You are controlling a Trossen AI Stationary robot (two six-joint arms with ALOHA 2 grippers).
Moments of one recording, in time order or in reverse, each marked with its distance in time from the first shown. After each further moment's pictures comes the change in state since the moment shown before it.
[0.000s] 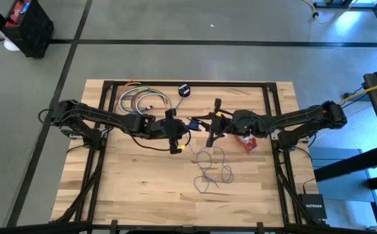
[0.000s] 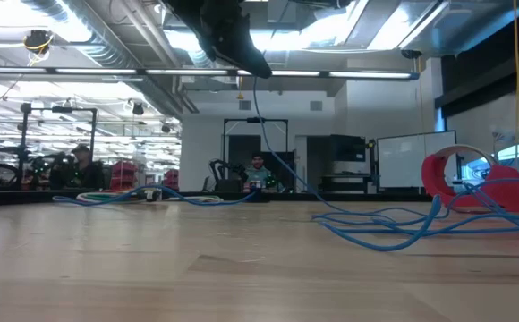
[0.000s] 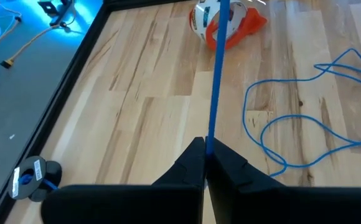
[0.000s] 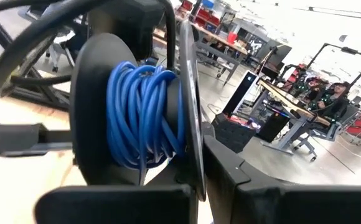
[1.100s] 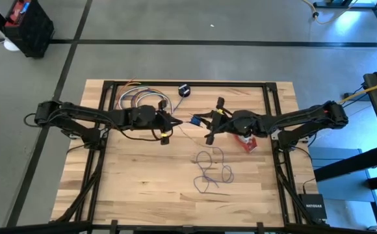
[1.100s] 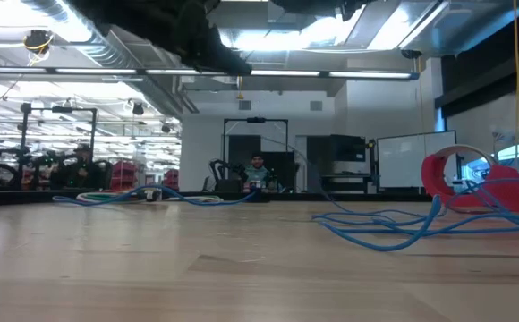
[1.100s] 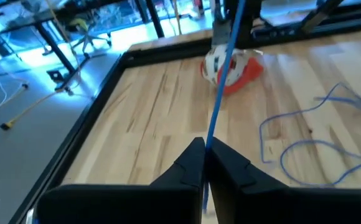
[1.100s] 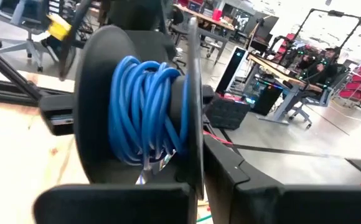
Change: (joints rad) left arm 0.157 -0.237 -0.381 0.475 0.214 0.196; right arm -0.001 -0.010 -0.010 -0.057 0.083 0.135
